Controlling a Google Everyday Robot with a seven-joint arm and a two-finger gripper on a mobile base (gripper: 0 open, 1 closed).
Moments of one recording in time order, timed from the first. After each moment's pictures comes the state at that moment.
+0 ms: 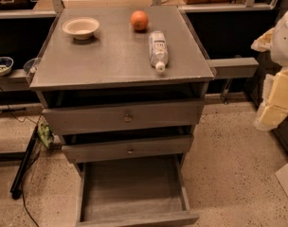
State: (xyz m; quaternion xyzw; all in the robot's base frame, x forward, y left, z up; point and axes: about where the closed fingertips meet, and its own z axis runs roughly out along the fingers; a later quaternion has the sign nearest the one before) arm 0.438 -0.216 0.977 -0.60 0.78 -0.04 0.16
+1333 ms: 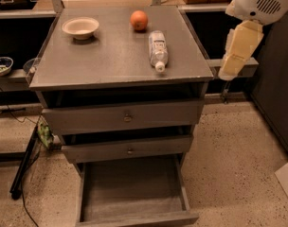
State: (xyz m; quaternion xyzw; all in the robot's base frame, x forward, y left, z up) arm 0.533 -0.179 1.008 -0.60 0.78 -0.04 0.19
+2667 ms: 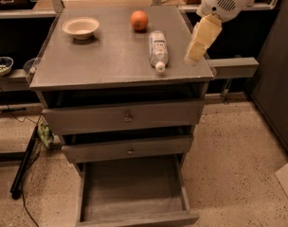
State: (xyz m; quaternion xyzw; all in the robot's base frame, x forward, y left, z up) arm 0.602 -0.129 0.987 -0.59 0.78 0.04 0.23
